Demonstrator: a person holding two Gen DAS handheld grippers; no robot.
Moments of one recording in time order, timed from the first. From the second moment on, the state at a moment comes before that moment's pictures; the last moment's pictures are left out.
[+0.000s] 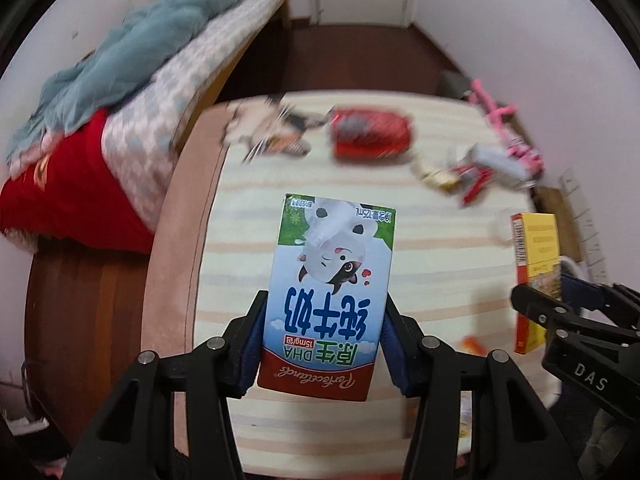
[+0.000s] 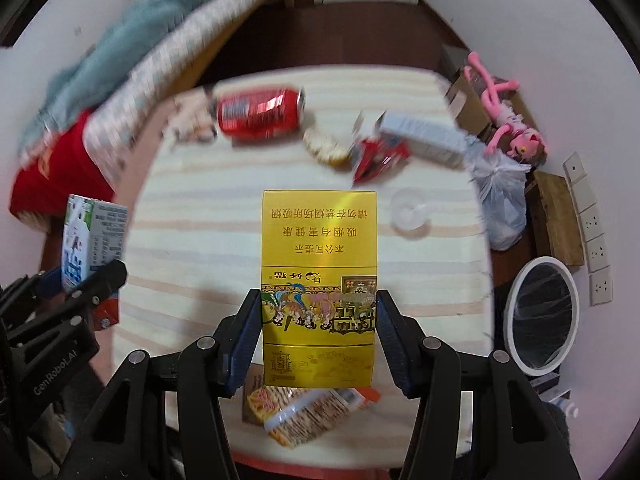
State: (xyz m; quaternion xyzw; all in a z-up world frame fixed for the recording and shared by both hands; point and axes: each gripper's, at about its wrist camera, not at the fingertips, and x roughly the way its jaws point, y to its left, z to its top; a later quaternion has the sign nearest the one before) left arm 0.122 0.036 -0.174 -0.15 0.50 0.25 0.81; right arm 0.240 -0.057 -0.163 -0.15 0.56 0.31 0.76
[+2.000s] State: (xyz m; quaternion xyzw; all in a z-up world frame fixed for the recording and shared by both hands) left arm 0.509 -0.344 -0.369 0.07 0.70 -0.05 0.71; right arm 0.486 -0.536 -0.383 0.08 0.69 0.00 0.72
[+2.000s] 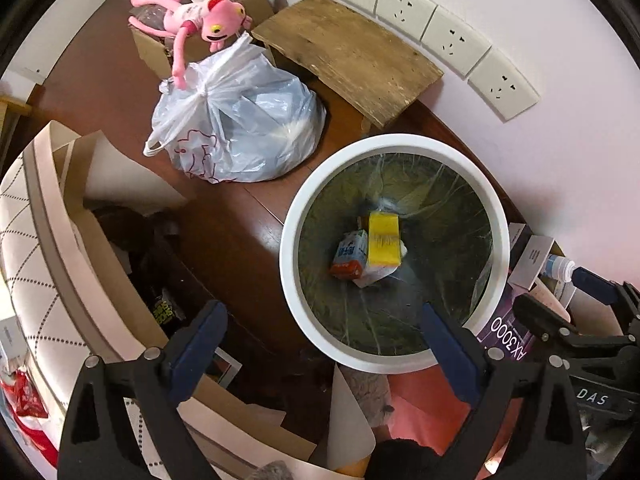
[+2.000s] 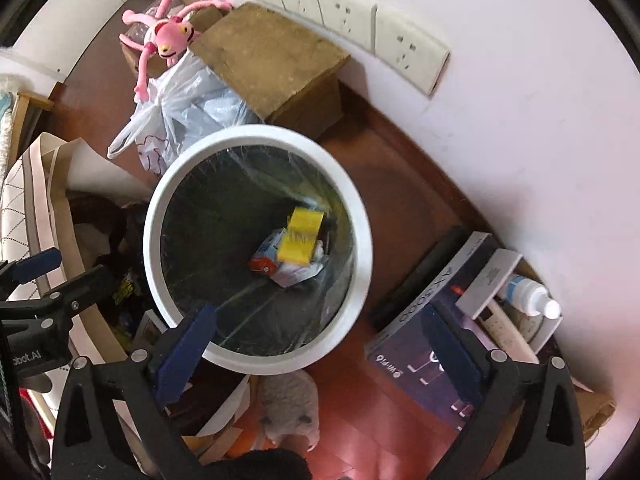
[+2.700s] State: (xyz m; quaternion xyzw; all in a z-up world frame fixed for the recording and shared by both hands) left arm 0.455 -0.335 -0.278 0.06 0.63 -0.05 0.77; right arm 0.432 -0.529 -0.269 0.05 0.63 -0.02 0.78
